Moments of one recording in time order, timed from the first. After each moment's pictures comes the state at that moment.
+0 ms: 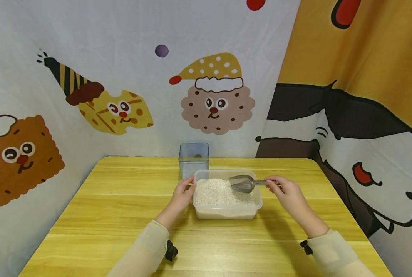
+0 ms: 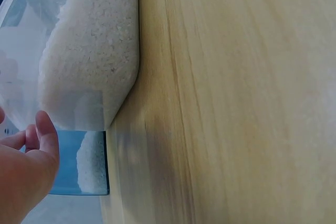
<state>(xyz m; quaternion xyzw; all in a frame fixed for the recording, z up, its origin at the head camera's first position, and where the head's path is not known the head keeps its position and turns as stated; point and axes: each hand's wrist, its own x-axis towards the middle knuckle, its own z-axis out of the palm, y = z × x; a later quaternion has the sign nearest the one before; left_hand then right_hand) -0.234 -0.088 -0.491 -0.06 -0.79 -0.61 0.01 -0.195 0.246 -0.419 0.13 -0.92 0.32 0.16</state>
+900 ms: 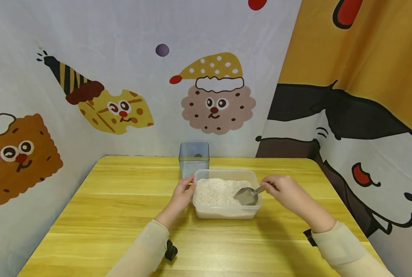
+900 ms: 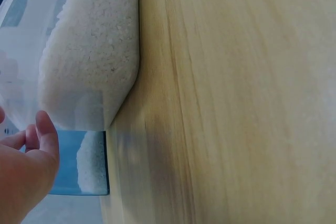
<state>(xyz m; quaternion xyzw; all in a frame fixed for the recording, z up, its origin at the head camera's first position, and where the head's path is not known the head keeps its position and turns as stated) -0.234 -0.088 -0.490 -0.05 -0.78 -0.62 0.02 -0.192 0.232 -0.373 0.20 -0.95 0.22 0.04</state>
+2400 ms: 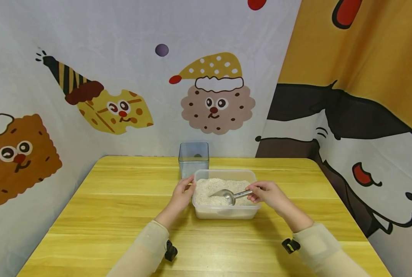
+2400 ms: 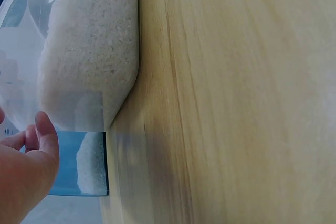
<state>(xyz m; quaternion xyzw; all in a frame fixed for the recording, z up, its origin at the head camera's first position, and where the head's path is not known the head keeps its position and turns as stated) -0.235 -0.088 -0.490 -0.06 -0.78 -0.62 0.01 -0.207 0.211 -0.419 0.08 -0.80 0.57 -0.13</state>
